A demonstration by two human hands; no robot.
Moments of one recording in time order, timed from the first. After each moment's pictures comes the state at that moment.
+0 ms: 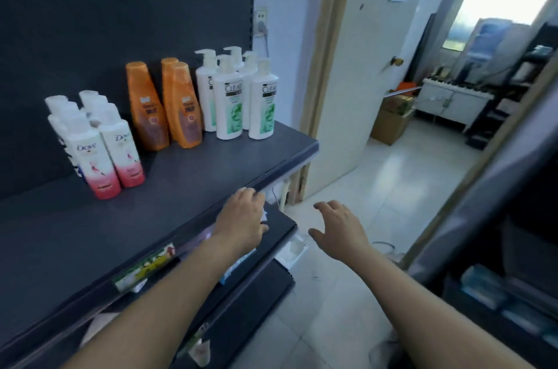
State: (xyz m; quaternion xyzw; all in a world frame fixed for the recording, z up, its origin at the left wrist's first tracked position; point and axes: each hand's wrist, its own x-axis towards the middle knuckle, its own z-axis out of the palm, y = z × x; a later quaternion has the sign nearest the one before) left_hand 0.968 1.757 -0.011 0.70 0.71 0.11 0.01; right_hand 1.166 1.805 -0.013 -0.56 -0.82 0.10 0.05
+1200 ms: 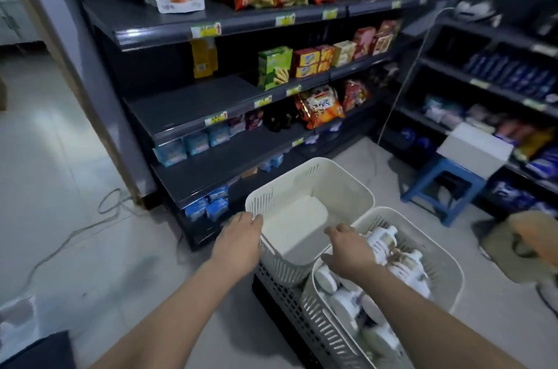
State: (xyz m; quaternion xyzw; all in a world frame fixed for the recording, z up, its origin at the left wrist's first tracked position) left_hand 1.361 1.572 -0.114 0.99 0.09 -0.04 0.09; right_hand 1.453 1.364 -0.114 -0.96 -0.23 0.18 0.00
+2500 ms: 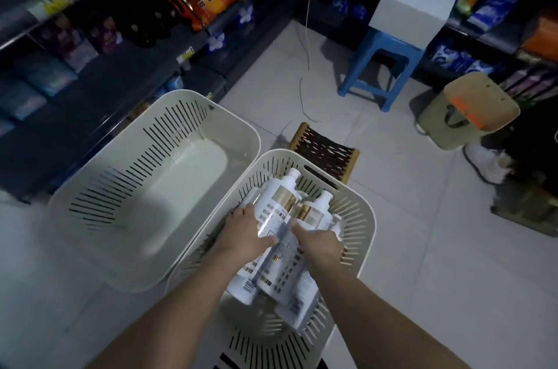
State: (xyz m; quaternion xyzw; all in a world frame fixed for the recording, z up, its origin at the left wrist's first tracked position) left_hand 1.556 1.333 -0.265 0.91 0.12 -0.29 0.26; right_hand 1.552 1.182 -0.261 -0.76 0.41 0.29 0.41
